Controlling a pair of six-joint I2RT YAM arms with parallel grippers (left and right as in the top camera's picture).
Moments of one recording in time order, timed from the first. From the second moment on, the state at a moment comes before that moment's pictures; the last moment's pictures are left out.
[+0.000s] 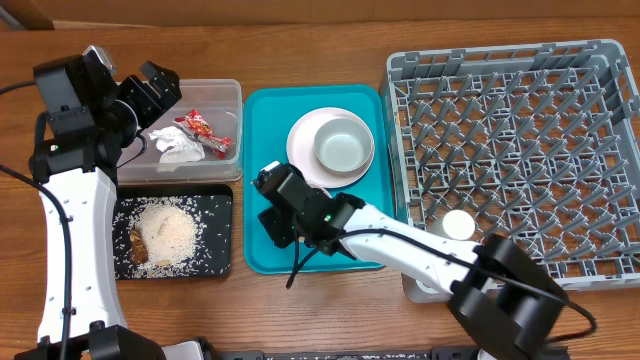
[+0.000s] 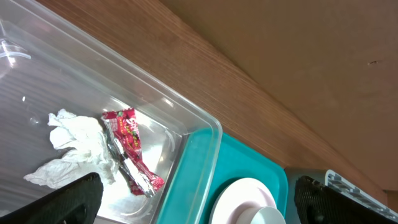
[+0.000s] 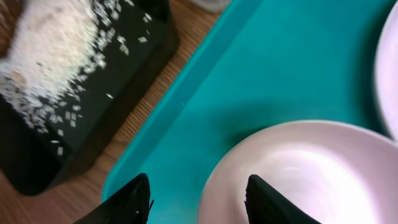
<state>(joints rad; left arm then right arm) 0.26 1.49 1.35 -0.58 0.34 -0.53 0.94 1.87 1.22 -0.34 -0.05 0.33</state>
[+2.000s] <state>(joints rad) 0.26 1.49 1.35 -0.58 0.34 -0.53 0.94 1.90 1.28 -0.49 -0.09 0.35</state>
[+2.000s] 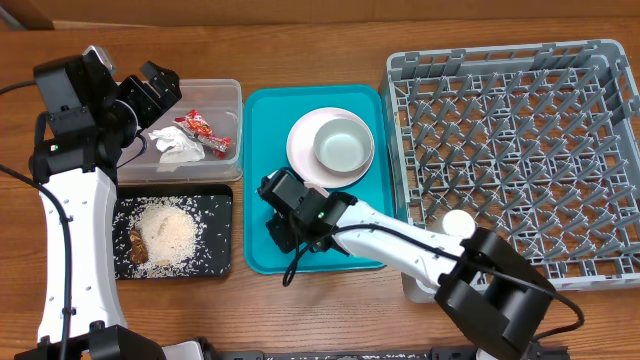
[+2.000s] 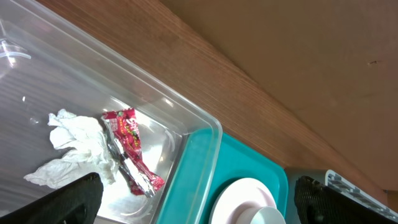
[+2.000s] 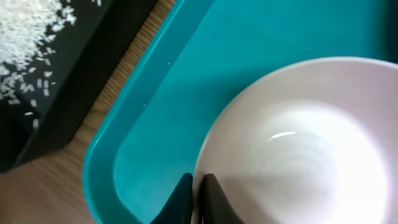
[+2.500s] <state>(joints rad) 0.26 1.49 1.35 -0.58 0.34 -0.53 0.80 1.73 1.45 -0.67 -0.40 0.29</state>
